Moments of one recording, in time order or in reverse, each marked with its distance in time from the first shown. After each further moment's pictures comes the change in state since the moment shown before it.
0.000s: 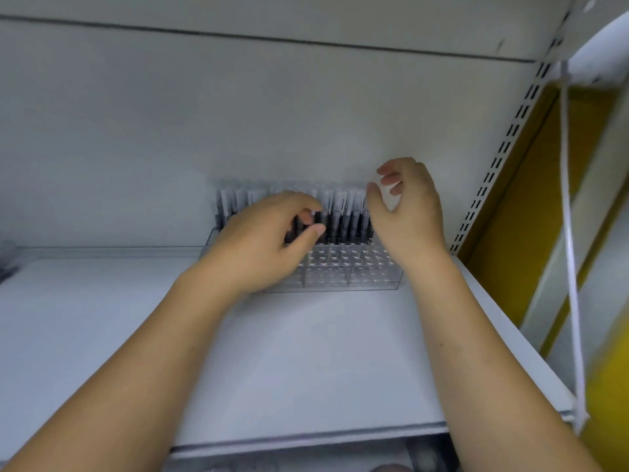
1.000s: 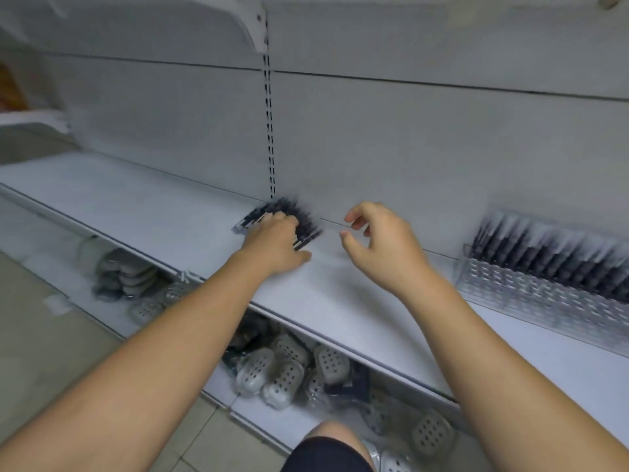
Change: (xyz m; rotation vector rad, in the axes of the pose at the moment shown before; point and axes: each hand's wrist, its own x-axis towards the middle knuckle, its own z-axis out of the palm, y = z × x) left_hand -0.223 -0.199 -0.210 0.563 -0.070 -0.792; right_hand -0.117 -0.299 0.176 0.194 -0.616 -0.393
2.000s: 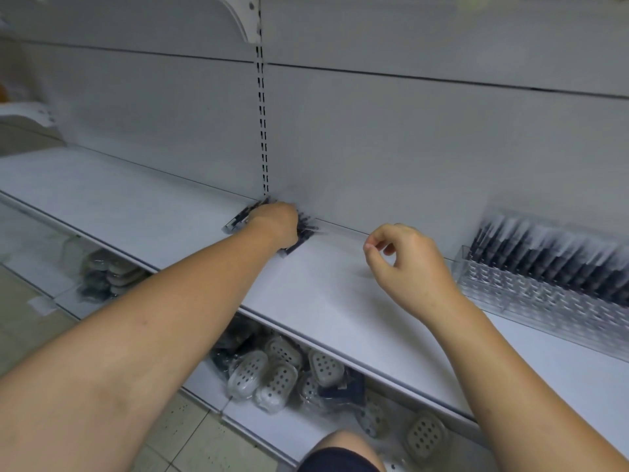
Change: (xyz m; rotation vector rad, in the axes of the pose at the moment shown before) left_hand 0.066 0.008 -0.005 0.268 -0.251 -0.090; right_hand -0.025 0.022 -0.015 0.000 -0.022 0.073
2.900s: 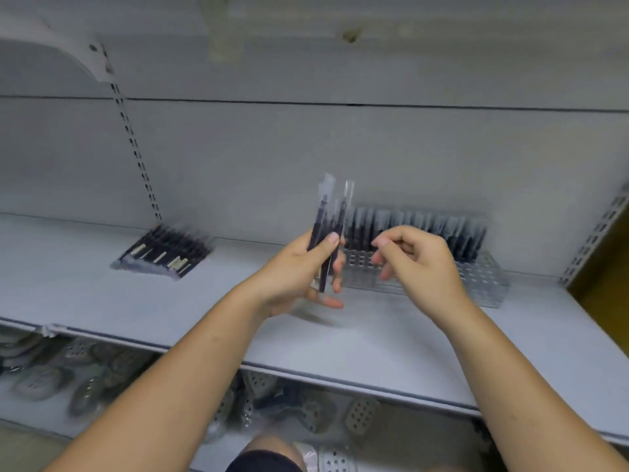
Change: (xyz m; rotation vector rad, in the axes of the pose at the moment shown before) left_hand -0.164 0.196 -0.039 -1.588 -0.365 0.536; right_hand -0.090 0.083 -0.137 0.528 0.268 0.240
